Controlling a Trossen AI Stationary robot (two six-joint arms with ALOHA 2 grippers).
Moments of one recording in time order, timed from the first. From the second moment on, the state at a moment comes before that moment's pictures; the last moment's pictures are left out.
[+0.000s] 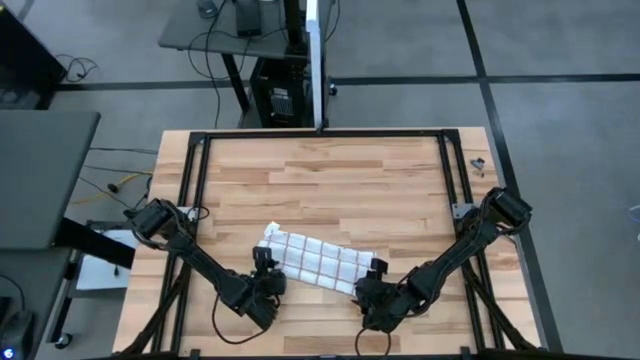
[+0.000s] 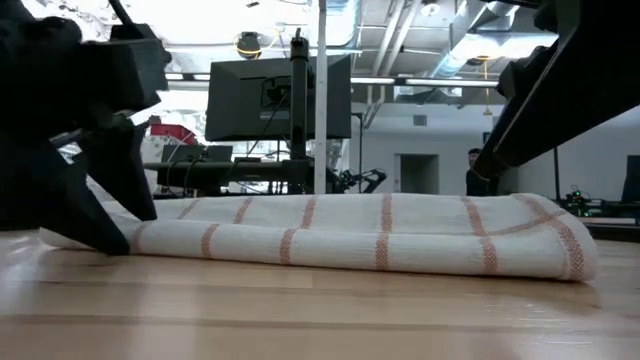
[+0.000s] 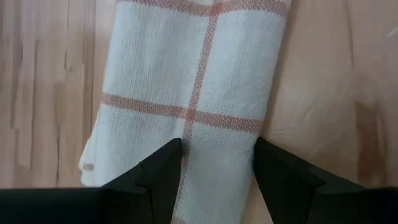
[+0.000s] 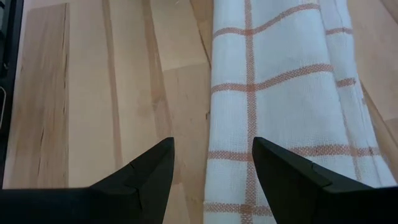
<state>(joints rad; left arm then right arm) -0.68 1.90 1.06 -0.70 -0.71 -0.55 0.68 1.82 1.10 -0.31 0.53 0.75</state>
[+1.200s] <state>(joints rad) -0.67 1.90 1.03 -0.65 -0.74 -0.52 0.69 2.16 1.40 -0.83 0.74 0.76</state>
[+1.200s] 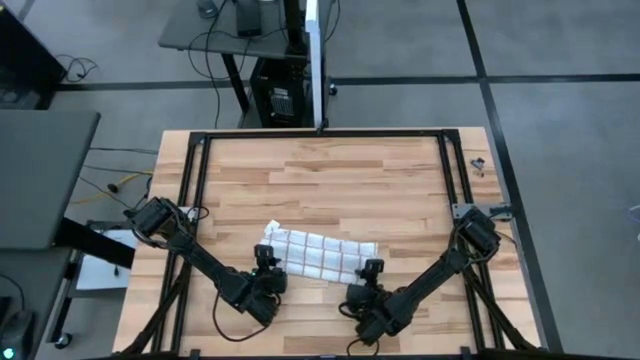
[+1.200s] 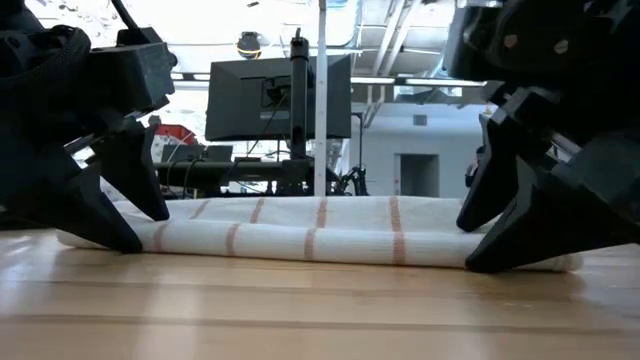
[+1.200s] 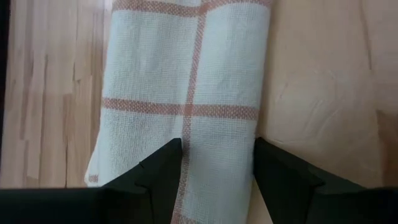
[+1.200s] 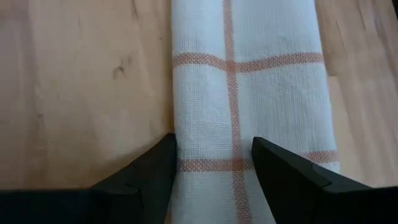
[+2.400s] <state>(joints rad) -0.60 1.62 0.84 -0.33 0.09 -0.83 0.62 1.97 1.28 -0.39 0.01 0.90</state>
